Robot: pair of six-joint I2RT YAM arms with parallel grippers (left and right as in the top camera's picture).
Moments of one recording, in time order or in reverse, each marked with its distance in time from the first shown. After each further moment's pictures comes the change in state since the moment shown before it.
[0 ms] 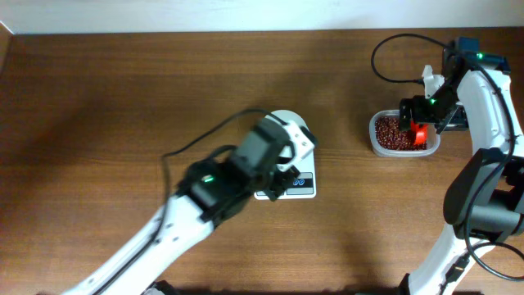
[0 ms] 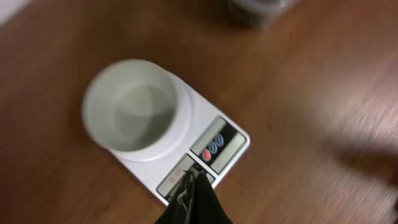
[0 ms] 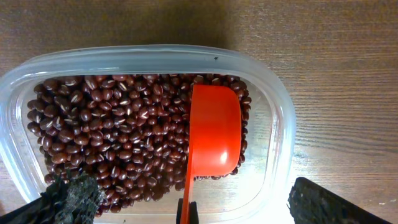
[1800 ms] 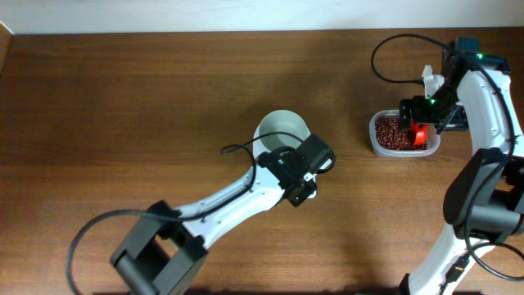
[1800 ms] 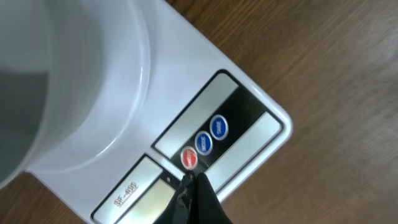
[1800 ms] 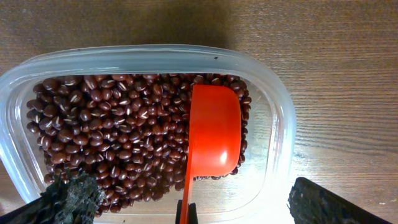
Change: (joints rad) left arm -0.103 0.471 0.000 0.083 -0.143 -0.079; right arm 0.000 0.000 -0.001 0.000 0.000 0.000
